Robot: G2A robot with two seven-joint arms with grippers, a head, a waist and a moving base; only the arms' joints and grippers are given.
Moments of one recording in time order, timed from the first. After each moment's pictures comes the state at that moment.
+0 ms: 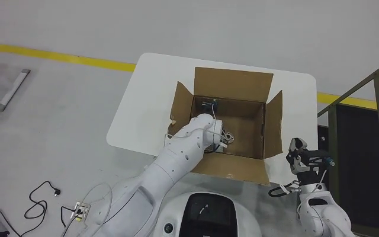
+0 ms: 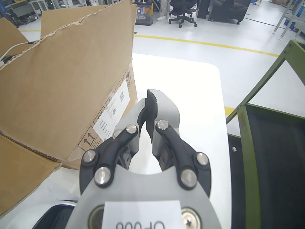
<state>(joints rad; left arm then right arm) 0.44 -1.78 -0.69 -0.66 0.83 0.45 -0.86 -1.75 -1.16 1.64 -1.86 -1.20 -0.03 -0.16</state>
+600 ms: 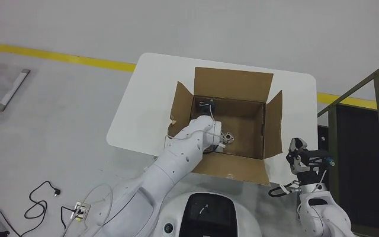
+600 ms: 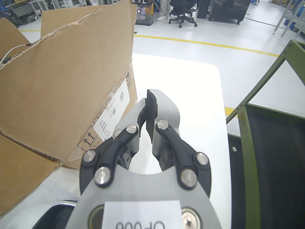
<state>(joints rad) 0.45 -1.78 -0.70 -0.64 0.88 0.49 -0.85 -1.75 -1.16 1.64 -1.86 -1.20 -0.03 -0.16</state>
